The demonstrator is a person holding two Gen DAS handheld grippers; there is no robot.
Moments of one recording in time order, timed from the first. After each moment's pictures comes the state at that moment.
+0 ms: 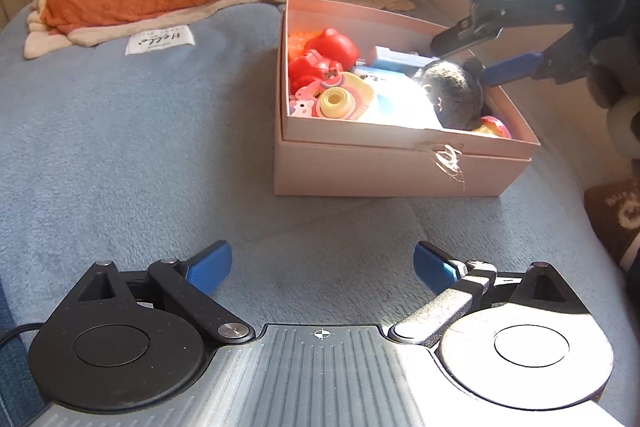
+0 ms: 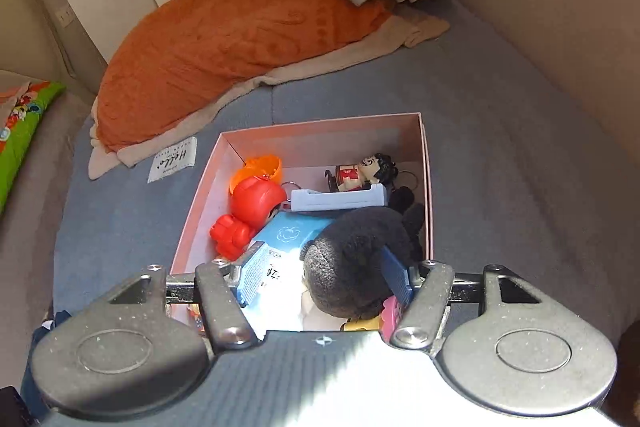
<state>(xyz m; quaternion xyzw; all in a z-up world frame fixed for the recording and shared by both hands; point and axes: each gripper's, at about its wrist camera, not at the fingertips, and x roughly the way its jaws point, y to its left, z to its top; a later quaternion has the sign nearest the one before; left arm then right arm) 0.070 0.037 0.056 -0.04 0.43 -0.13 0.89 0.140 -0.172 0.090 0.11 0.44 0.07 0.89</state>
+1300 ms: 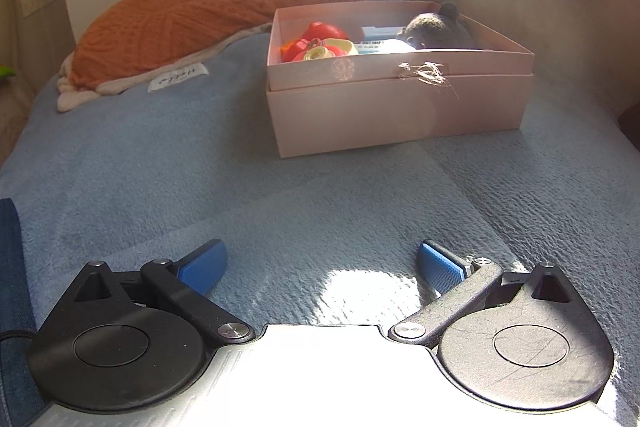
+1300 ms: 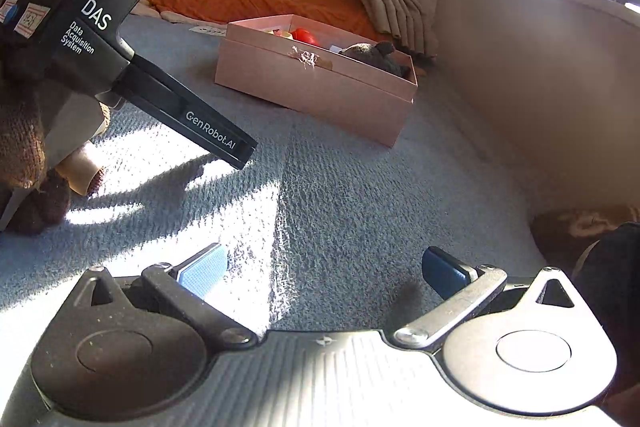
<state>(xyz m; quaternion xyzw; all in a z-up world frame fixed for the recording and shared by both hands) 0.015 0.010 0.018 0.07 0.34 -0.09 0.93 -0.128 -0.098 -0.044 -0.16 0.29 0.01 0.94</state>
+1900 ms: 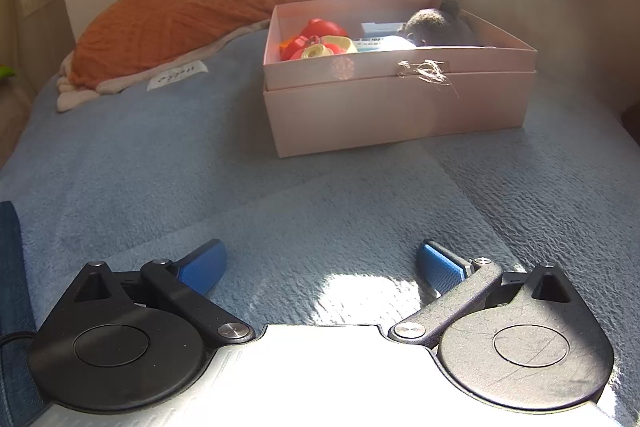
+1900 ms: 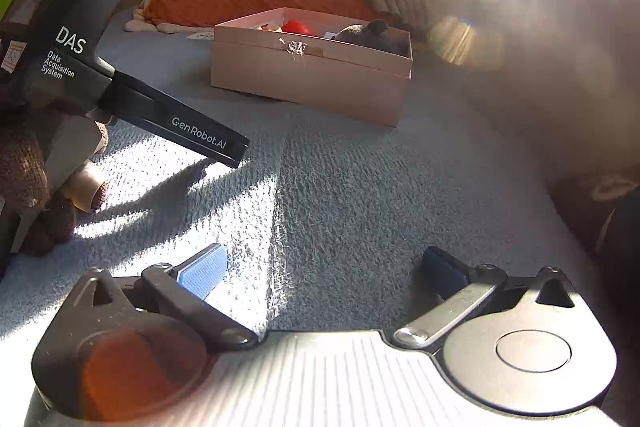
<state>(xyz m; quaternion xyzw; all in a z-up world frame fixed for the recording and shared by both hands) 0.017 0.008 0.018 0.08 0.35 -0.09 0.93 -0.119 -0.125 -0.043 -0.10 0.31 0.03 0.94</state>
